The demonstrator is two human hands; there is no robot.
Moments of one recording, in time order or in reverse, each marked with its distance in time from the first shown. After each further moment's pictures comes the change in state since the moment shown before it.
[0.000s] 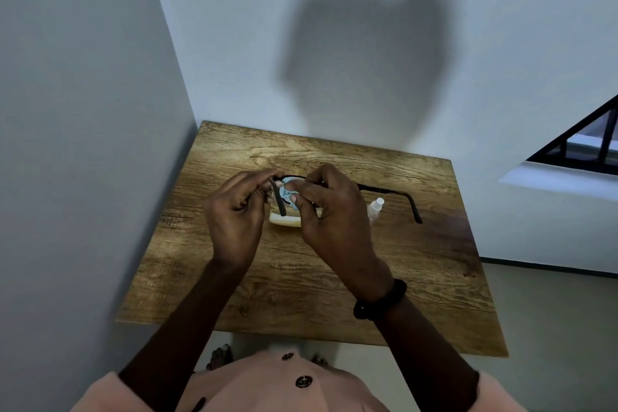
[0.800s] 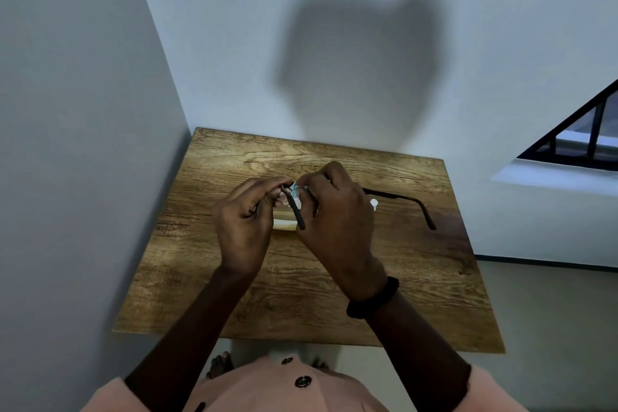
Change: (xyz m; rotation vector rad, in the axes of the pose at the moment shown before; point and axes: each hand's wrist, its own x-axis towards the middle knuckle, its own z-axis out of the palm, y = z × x) left_hand -0.002 0.014 0.013 0.000 -0.011 -0.001; right_hand 0.002 -0.012 -0.009 -0.206 0.105 0.069
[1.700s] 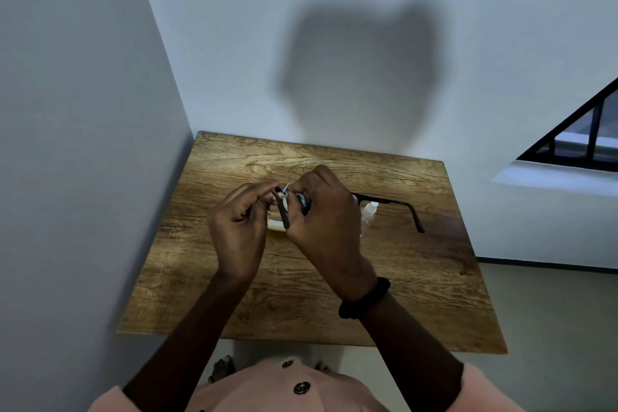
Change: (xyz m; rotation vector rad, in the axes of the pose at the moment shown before) left_hand -0.005 0.001 -0.009 -0.038 0.031 -0.060; right_hand -0.003 -0.010 0.009 0.153 0.005 0.027
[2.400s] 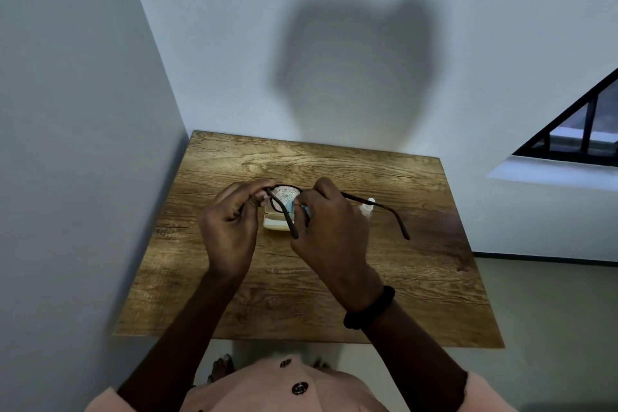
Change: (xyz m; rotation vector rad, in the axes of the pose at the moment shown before) left_hand 0.004 -0.005 -0.005 0.034 -0.026 0.032; right_hand -0.014 0.008 -0.008 -0.273 -0.118 0.025
